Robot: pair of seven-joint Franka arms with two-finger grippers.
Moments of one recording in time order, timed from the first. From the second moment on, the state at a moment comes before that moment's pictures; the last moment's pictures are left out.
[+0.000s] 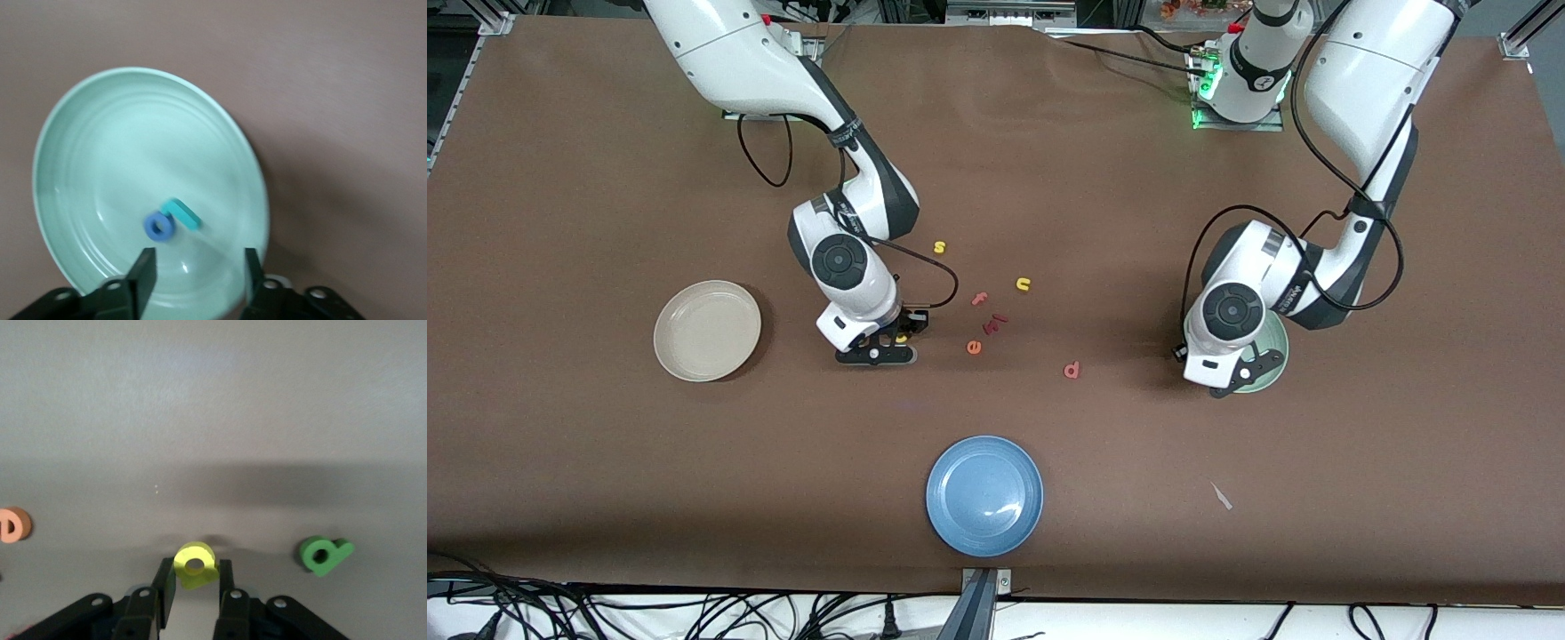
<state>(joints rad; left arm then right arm) -0.10 0.61 -0.26 -1.74 0.34 2.06 -1.04 0.51 0.65 0.01 -1.71 0.03 2.35 0.49</state>
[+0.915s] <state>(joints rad) -0.23 0.66 -0.40 -1.54 0.34 2.07 -0.77 0.50 0.47 -0.19 -1.81 0.03 2.18 0.17</state>
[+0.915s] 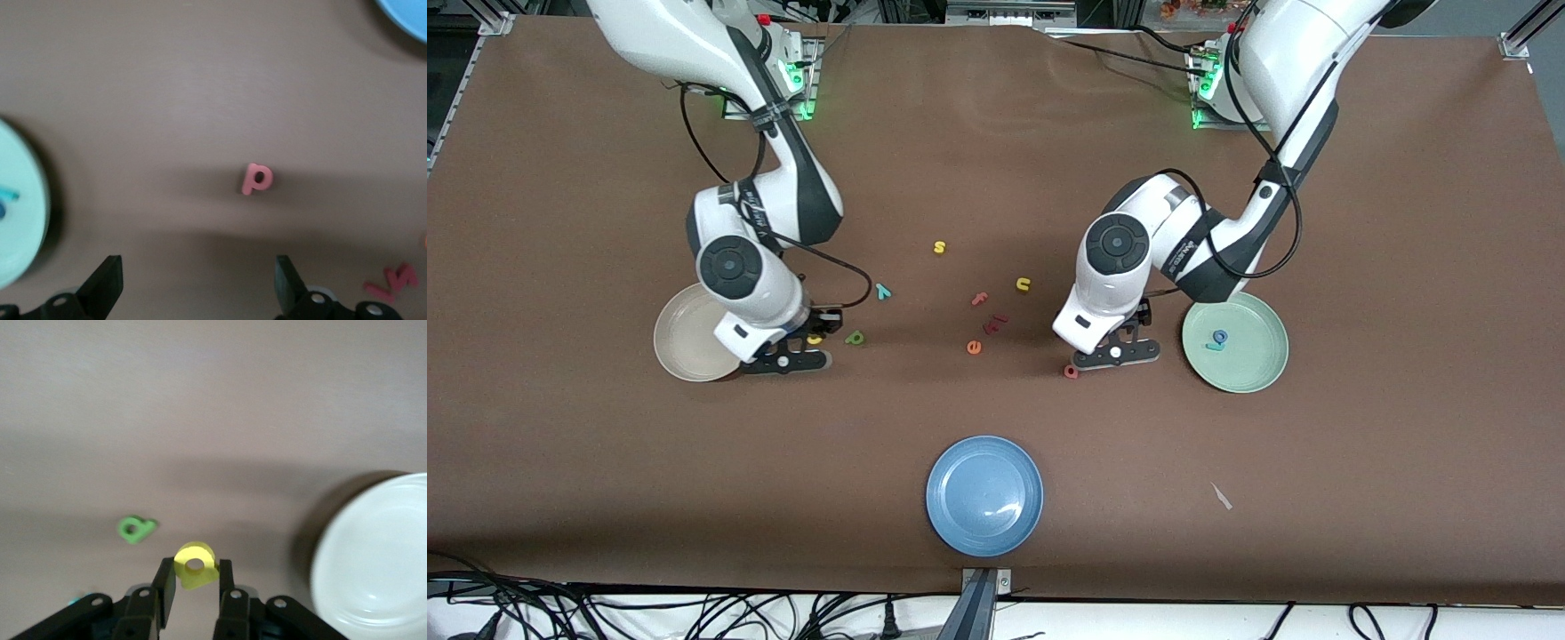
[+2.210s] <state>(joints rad) -0.22 0.87 -0.38 -1.49 0.35 2.39 -0.36 0.35 0.50 -0.33 -1.88 0.21 2.21 -0.26</state>
